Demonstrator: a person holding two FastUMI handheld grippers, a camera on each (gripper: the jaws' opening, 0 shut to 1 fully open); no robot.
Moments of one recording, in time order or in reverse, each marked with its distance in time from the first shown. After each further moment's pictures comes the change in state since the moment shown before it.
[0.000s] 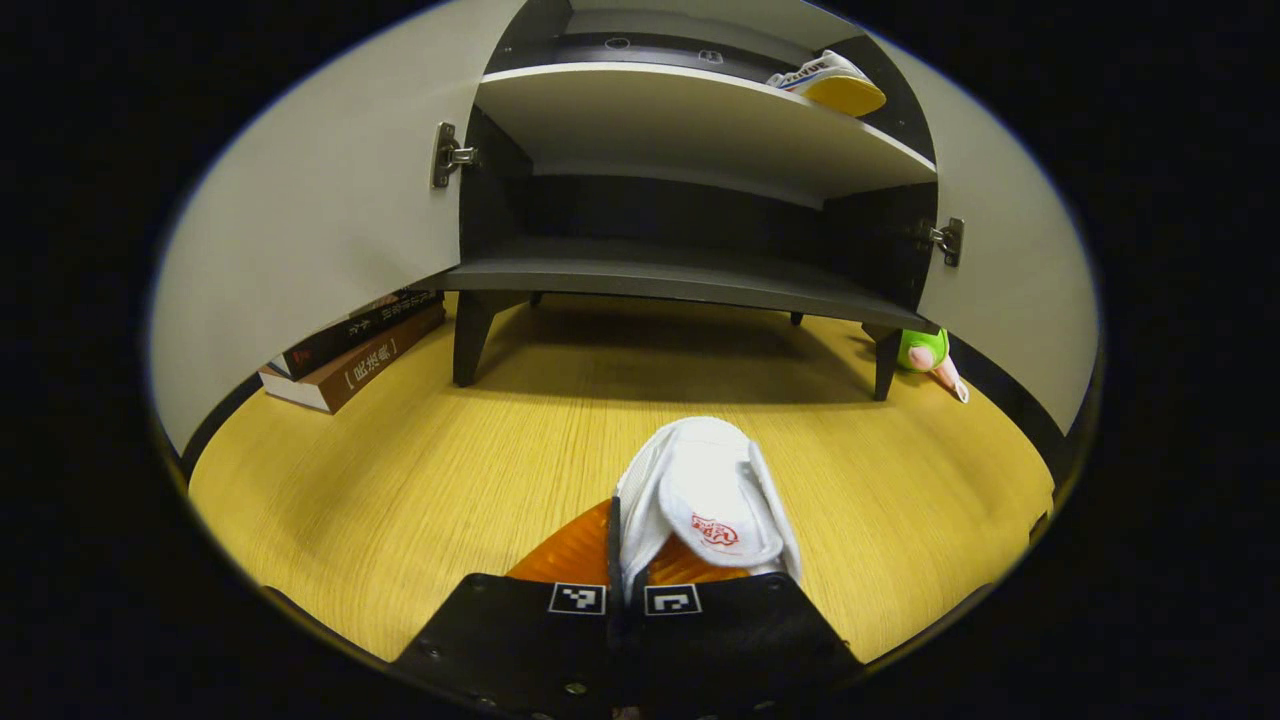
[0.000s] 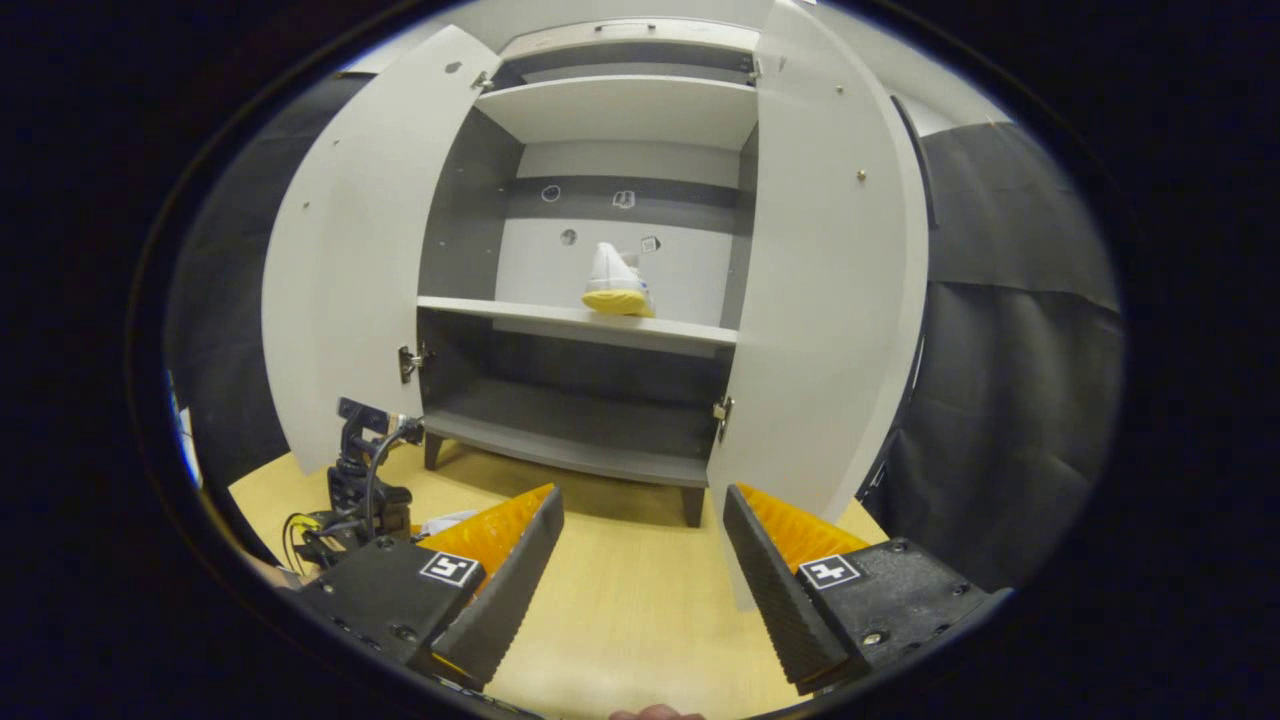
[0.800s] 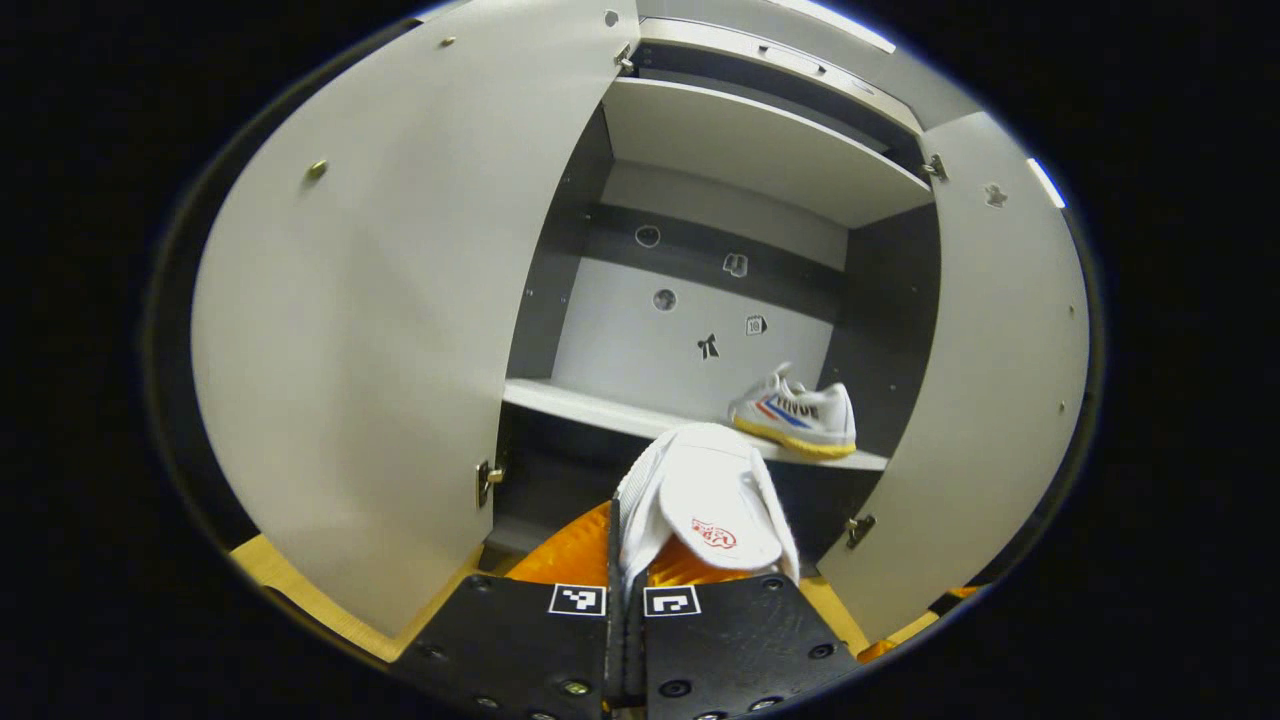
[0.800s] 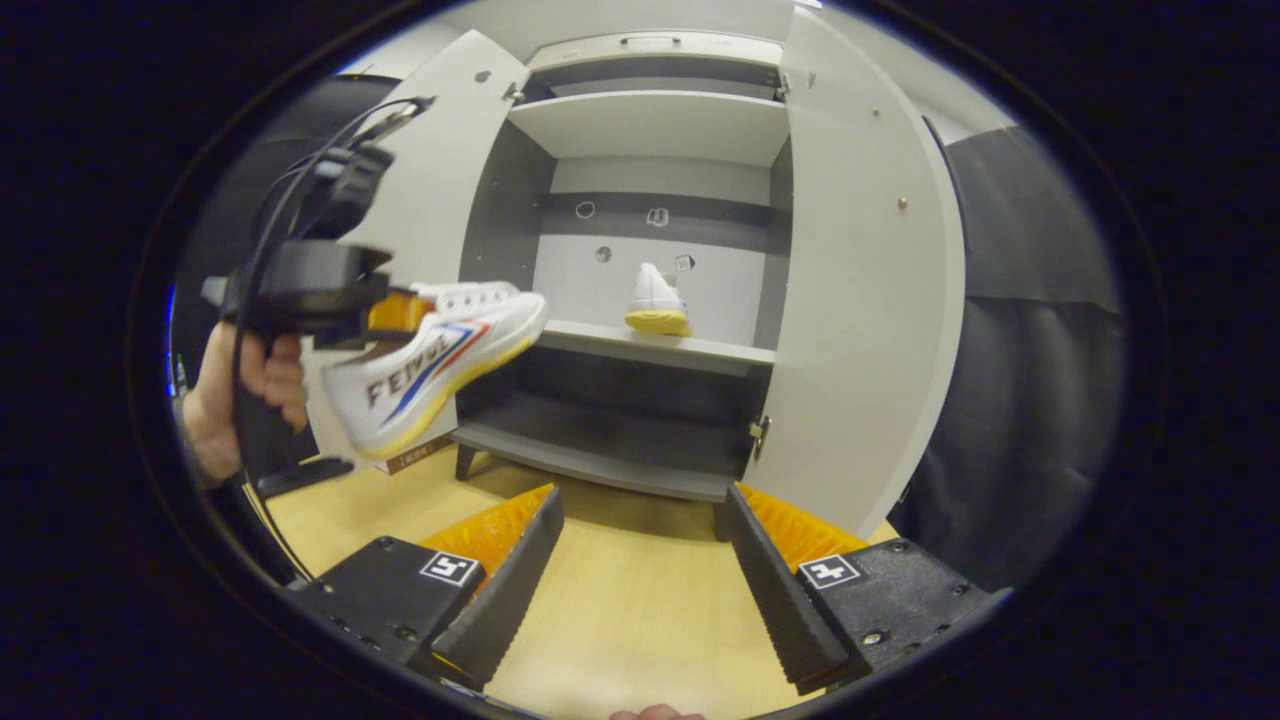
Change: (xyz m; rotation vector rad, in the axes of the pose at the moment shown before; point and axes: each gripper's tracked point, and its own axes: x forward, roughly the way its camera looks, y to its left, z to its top) left arm -0.109 0.002 0.309 -0.143 -0.432 0.076; right arm -0.009 0.028 0.011 -0.013 -0.065 0.085
